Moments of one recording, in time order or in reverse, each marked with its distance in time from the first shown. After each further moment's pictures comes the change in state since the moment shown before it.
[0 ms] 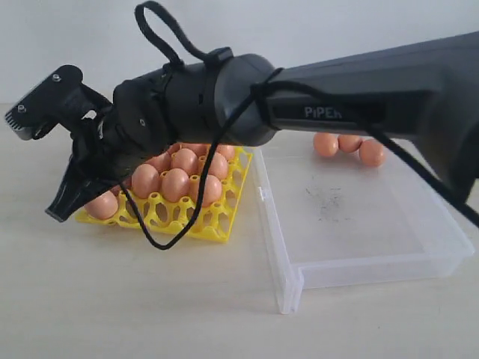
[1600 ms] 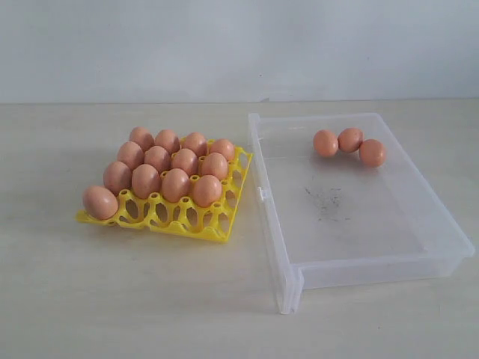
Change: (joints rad) left arm 0.000 0.000 0.000 0.000 0.000 0.000; right arm 0.001 -1.595 1.148 -1.822 0.412 1.600
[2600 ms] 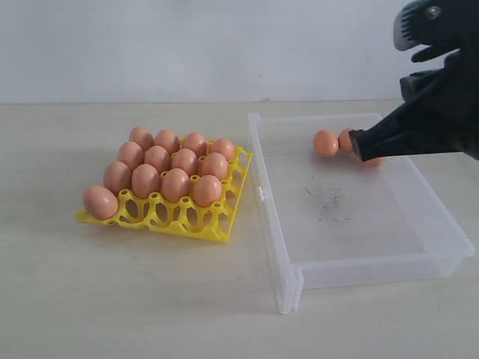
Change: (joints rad) left arm 0.000 0.000 0.000 0.000 0.000 0.000; right arm -0.119 0.566 -0.112 0.219 -0.076 0.215
